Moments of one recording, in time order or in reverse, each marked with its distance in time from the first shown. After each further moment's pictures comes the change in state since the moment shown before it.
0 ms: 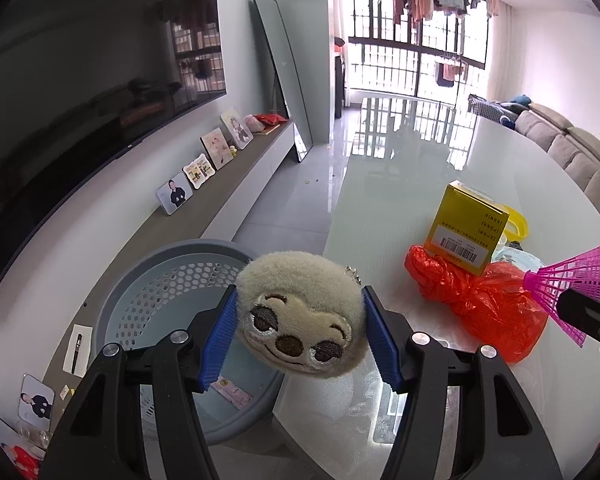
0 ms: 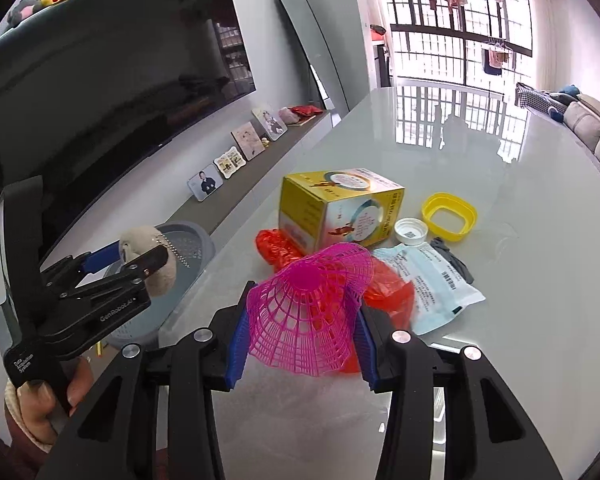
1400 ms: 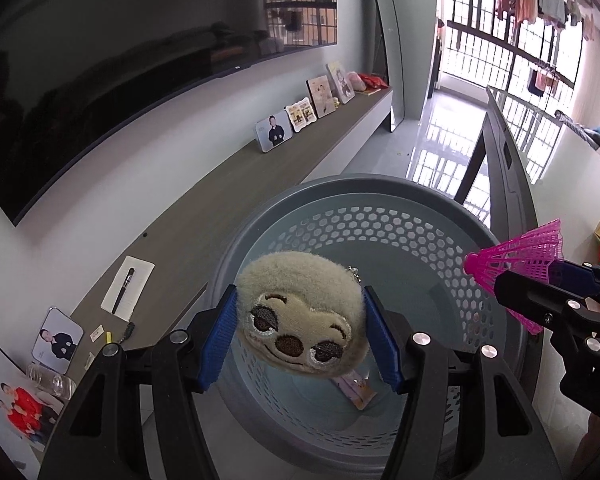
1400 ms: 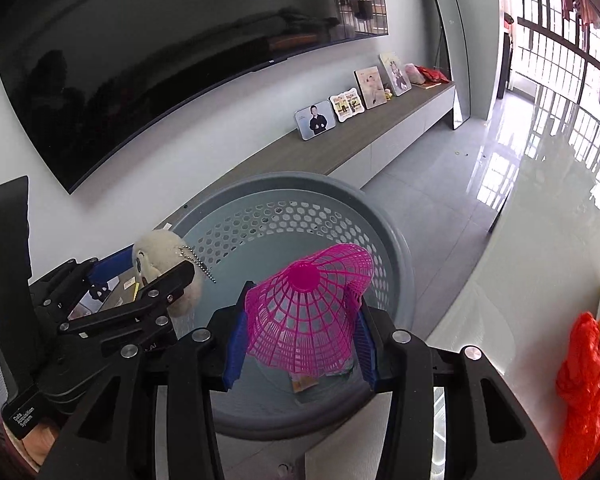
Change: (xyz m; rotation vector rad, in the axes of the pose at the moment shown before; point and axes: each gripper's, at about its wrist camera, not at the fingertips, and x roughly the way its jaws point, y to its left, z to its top) left arm 0.066 0.176 -0.051 -0.222 0.144 0.217; right arm 0.189 0.193 0.028 -0.268 0.209 0.247
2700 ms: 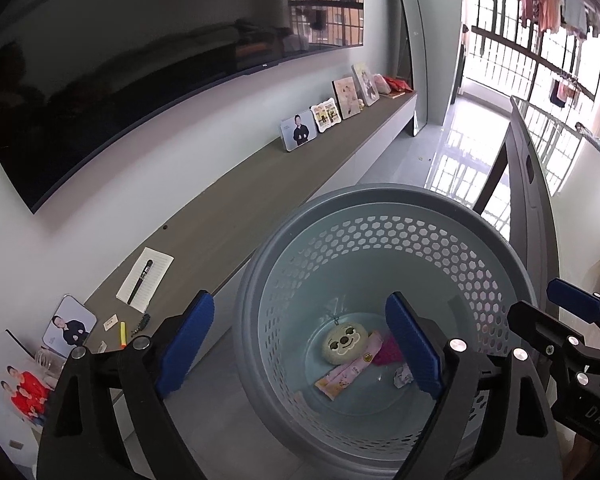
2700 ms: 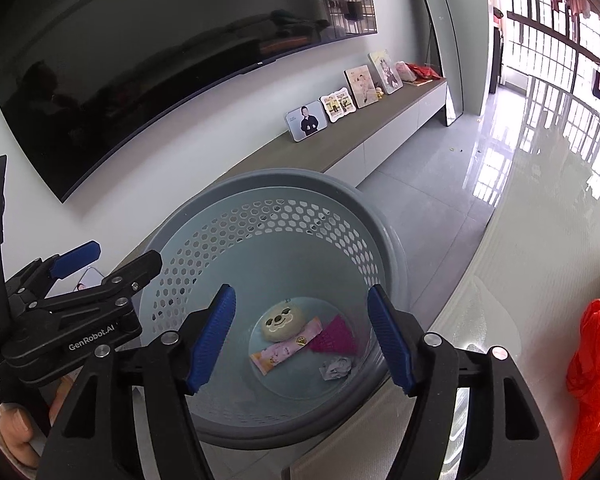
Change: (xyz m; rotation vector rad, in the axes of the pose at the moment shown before) left arm -0.009 0.011 0.003 -0.056 0.004 0.068; right arm 0.004 -0.012 -0.011 0.034 -0.019 -0.010
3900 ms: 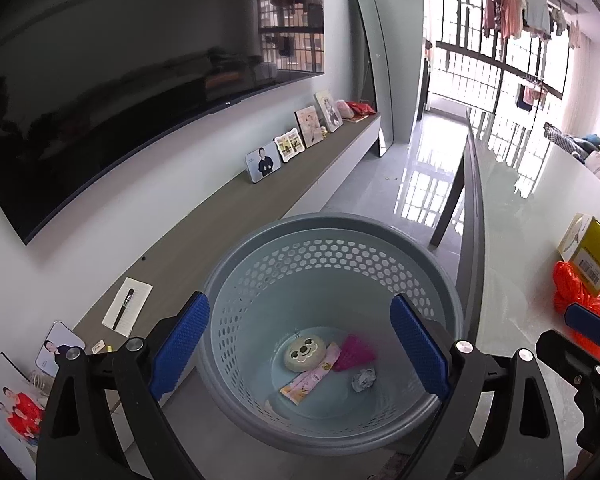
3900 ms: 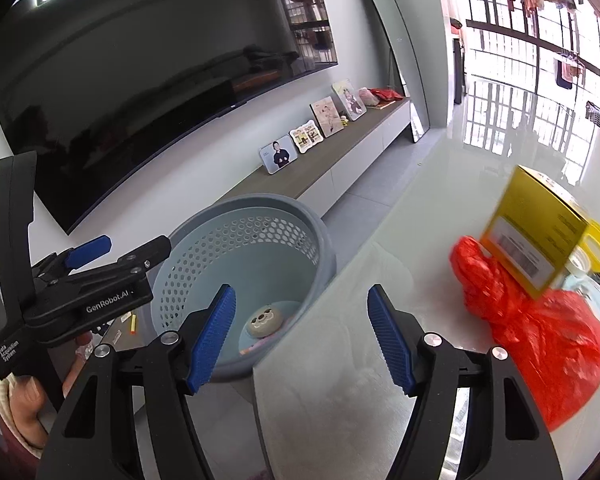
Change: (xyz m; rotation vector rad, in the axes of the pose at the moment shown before) left arm -0.059 -0.041 -0.003 0.065 -0.102 -0.094; right arm -0.093 -0.036 -0.043 0.100 -0.127 -0.058
